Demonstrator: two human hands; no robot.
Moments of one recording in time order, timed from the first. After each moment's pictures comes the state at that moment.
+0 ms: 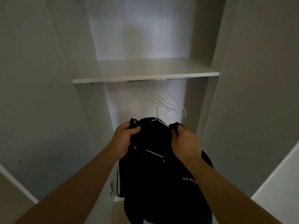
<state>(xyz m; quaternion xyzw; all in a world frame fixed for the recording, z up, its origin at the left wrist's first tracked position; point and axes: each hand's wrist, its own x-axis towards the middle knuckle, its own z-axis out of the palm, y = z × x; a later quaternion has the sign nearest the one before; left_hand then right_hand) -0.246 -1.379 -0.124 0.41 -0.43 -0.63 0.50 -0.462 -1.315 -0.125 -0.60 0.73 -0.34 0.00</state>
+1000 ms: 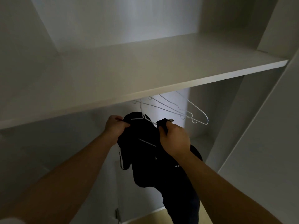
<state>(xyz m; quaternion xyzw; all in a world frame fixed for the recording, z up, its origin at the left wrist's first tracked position) -0.214 -1.790 -0.186 0.64 -0.51 -0.45 0.35 -0.408 -1.641 -0.177 -0.57 0.74 -0.34 0.07</state>
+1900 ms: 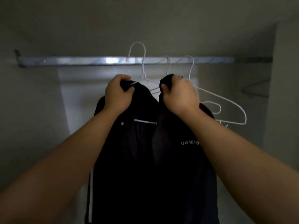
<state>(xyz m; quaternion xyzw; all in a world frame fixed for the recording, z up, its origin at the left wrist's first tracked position) -0.248 -1.918 -0.258 0.32 -0.71 -0.08 0.63 -0.422 -1.804 -0.262 -0.55 0.62 -0.49 -0.28</state>
